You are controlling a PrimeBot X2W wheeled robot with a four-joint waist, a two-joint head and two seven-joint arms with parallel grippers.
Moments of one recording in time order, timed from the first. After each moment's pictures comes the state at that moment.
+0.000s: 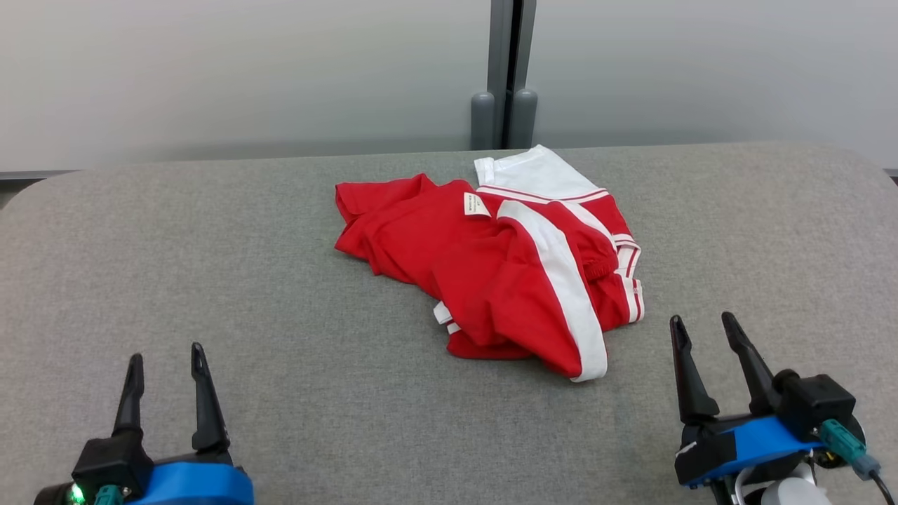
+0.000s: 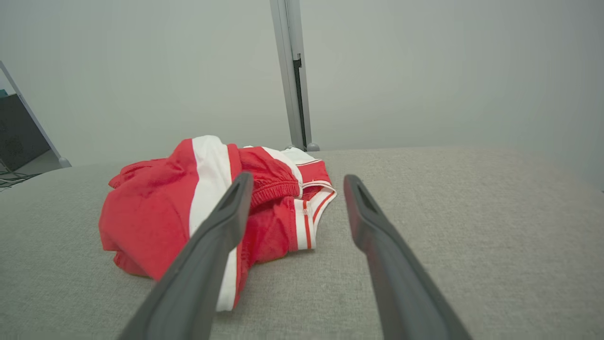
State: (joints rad) left arm 0.02 0.13 0.00 0.17 -0.19 0.07 -0.26; right arm -0.12 -0.05 0.00 0.28 0.16 0.13 -0.26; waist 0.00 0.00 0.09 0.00
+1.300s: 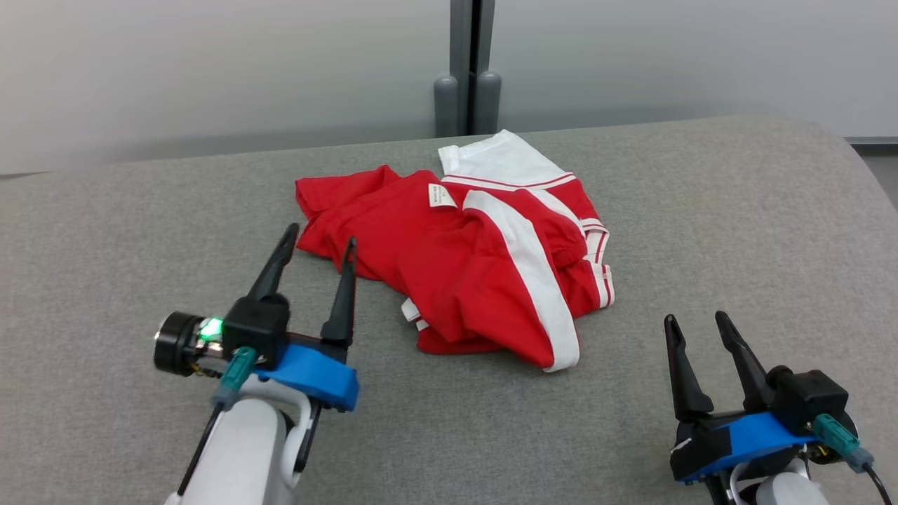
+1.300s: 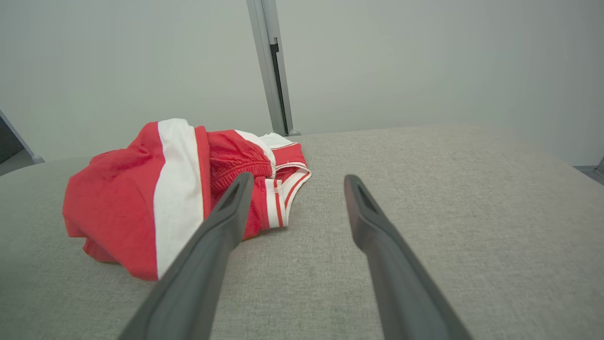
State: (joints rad) left arm -0.31 0.06 -0.19 0.34 -0.04 -0.11 -0.24; right arm -0.13 -0.05 0.01 0.31 0.17 0.13 -0.26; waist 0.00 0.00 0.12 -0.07
